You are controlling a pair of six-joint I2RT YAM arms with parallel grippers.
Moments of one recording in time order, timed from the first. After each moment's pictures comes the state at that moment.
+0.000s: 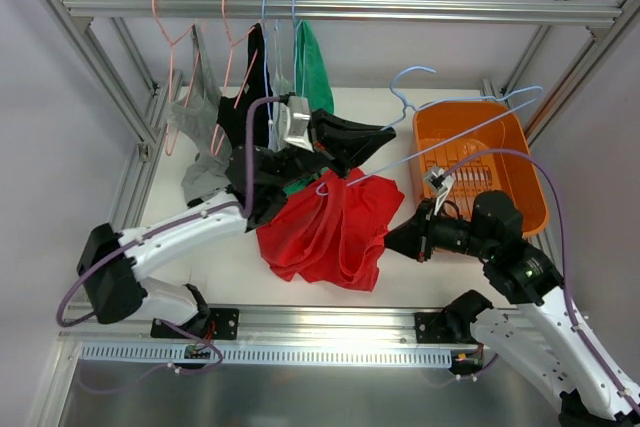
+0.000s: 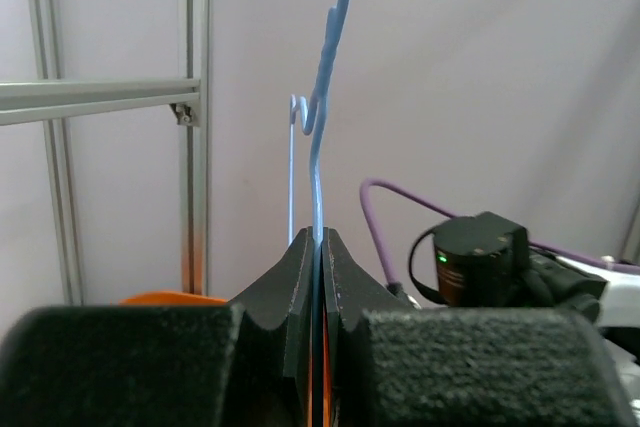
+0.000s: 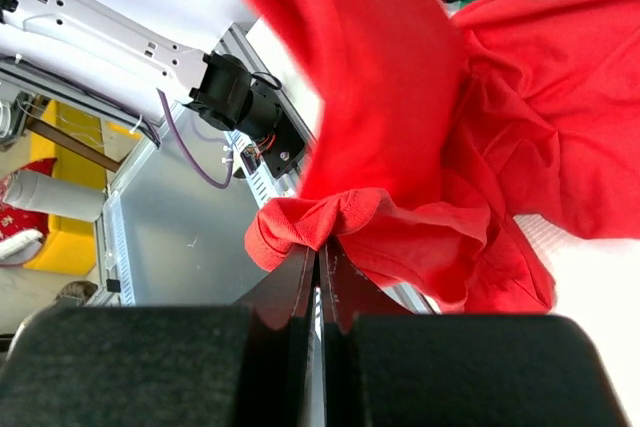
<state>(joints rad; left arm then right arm) -0.94 1.32 1.12 0.86 0.35 -0.37 0.59 0.56 0.80 -0.56 -0.62 0.48</state>
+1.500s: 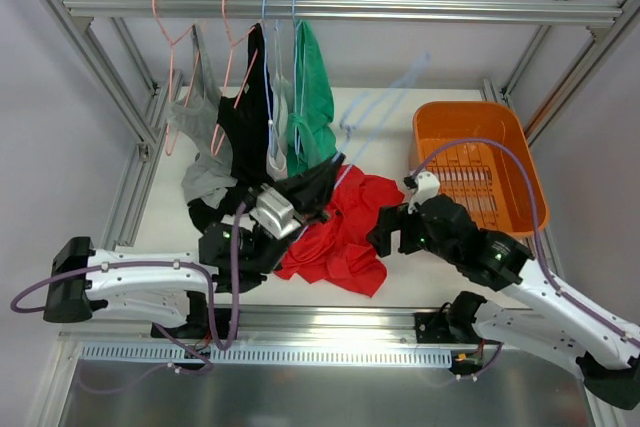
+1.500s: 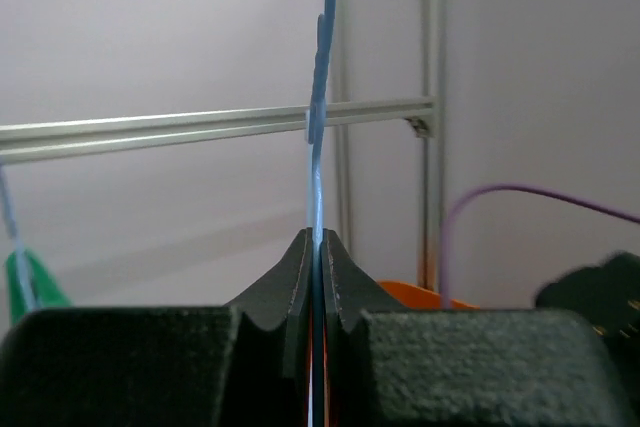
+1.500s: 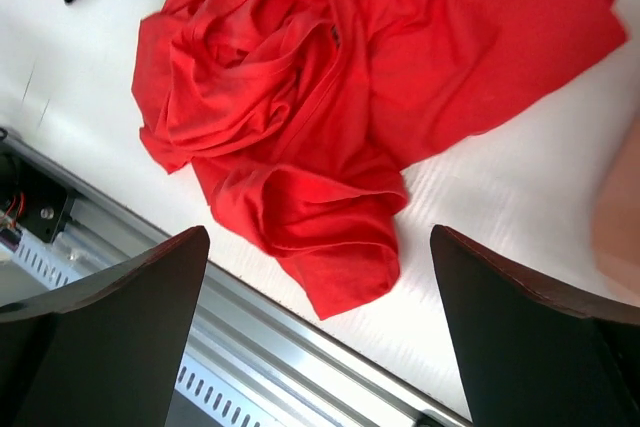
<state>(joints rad) -1.39 1.13 0.77 1.13 -0.43 0.53 0.93 0.74 0.78 -0.67 0.17 0.52</state>
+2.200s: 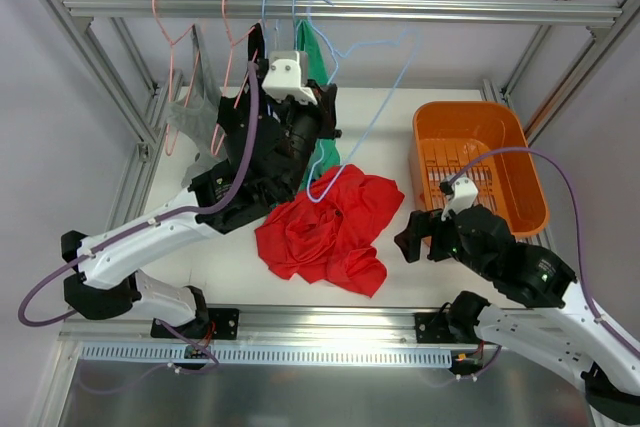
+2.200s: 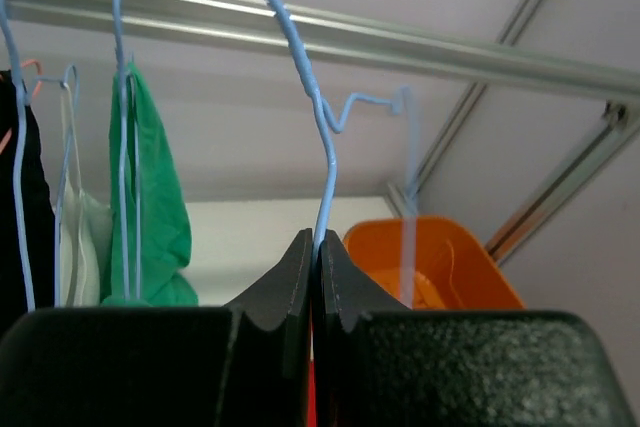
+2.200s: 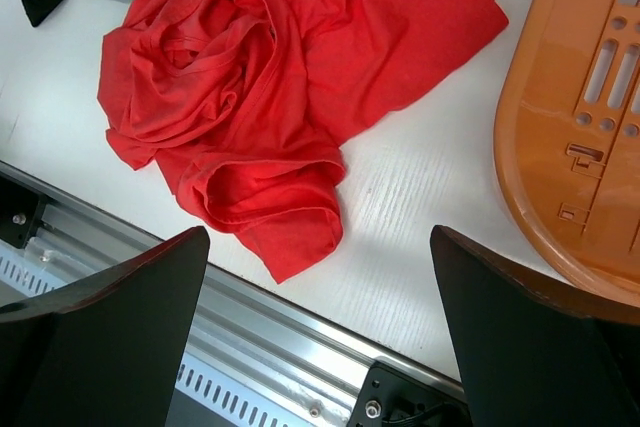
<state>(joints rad) -1.18 1.36 1.64 -0.02 -0.88 -0.11 0.91 0.56 0.89 -0.93 0.28 0.50</state>
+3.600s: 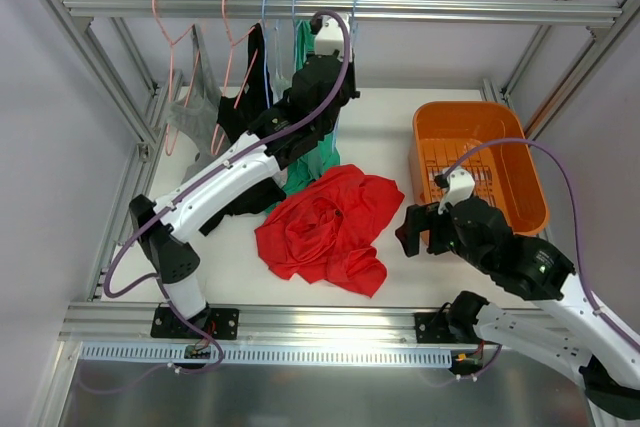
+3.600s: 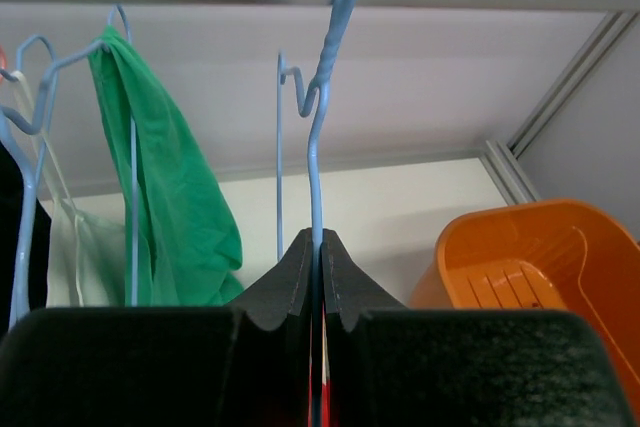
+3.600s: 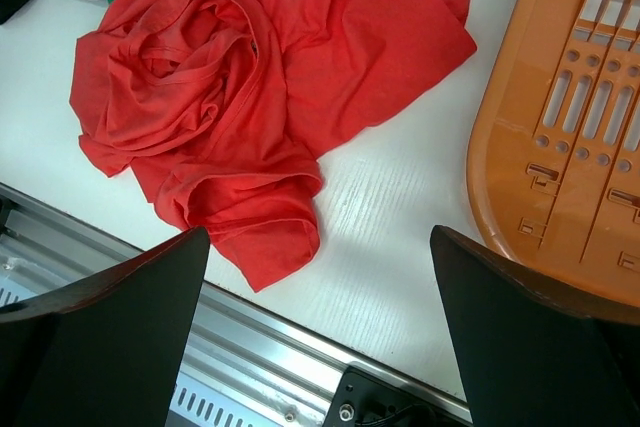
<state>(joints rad) -0.88 1.73 1.91 -0.19 -0.63 -0.17 0.91 0.63 0.96 -0.95 0.32 0.43</state>
